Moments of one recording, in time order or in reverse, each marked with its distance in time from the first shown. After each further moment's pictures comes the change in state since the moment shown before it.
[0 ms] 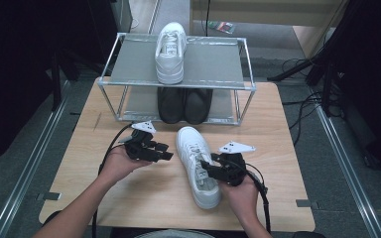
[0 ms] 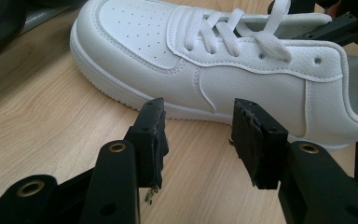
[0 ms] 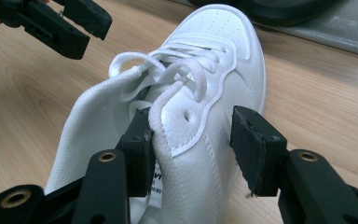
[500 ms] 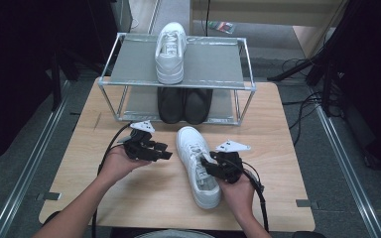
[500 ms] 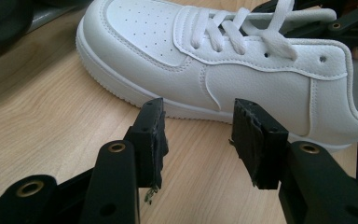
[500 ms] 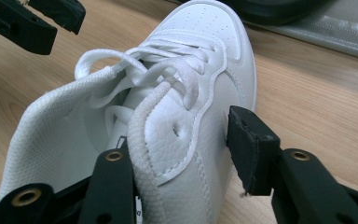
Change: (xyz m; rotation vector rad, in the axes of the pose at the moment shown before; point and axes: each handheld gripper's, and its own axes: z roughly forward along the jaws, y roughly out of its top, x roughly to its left) left arm 0.002 -0.001 -0.002 -0.007 0.010 -0.006; right arm -0.004 -0.002 0.016 -0.003 -0.048 -0.010
